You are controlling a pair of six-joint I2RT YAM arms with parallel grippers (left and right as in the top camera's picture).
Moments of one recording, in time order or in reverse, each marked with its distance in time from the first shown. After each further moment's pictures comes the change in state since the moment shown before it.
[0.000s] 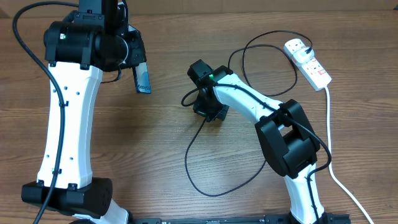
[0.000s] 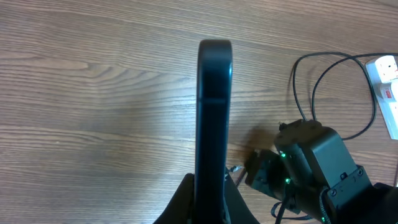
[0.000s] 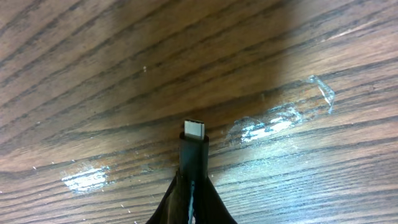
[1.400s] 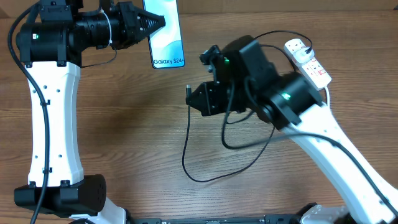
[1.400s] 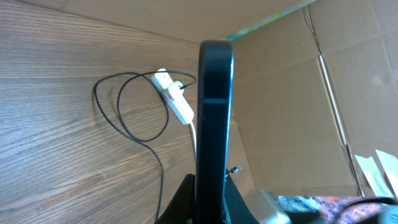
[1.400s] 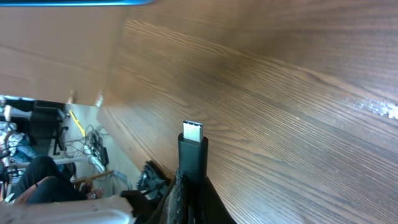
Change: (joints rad) left arm 0.144 0.000 -0.002 0.315 0.871 -0.084; right arm 0.021 -0.701 0.001 -0.016 -0.435 -0.489
